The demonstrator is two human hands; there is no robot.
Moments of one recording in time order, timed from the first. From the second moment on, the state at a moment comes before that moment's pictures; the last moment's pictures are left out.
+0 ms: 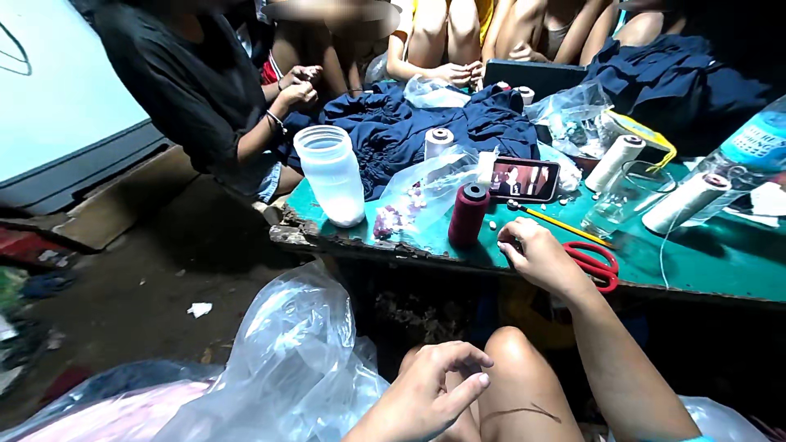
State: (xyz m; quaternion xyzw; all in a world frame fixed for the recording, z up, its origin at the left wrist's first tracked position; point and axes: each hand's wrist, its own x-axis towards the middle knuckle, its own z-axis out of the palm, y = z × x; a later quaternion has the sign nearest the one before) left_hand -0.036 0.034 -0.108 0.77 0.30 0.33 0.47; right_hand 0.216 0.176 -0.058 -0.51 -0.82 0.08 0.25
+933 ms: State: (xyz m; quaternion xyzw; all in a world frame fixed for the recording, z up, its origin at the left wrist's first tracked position) left_hand -0.002 0.055 -0.074 0.44 0.27 0.63 0.57; right_hand 0.156 0.080 -0.062 -0.27 -0.60 0.51 0.56
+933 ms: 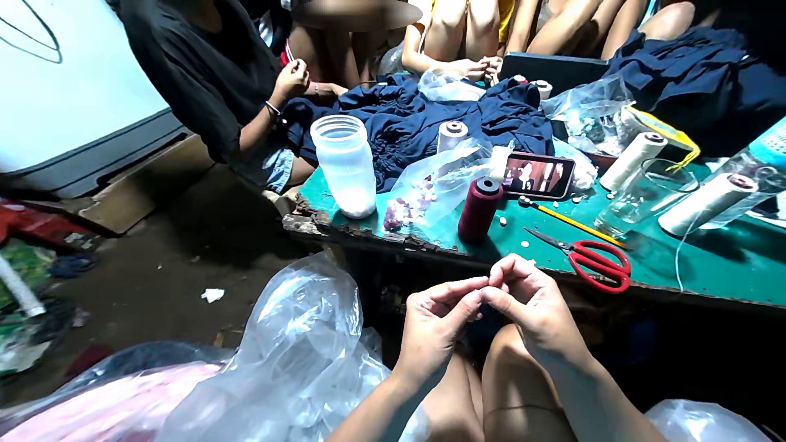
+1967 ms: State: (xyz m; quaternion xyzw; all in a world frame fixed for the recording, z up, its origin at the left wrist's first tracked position) left_hand -0.013 0.053 -0.075 0.39 0.19 0.61 0.66; right_hand 0.227 0.165 -0.059 -0.54 -0.80 0.02 0.27
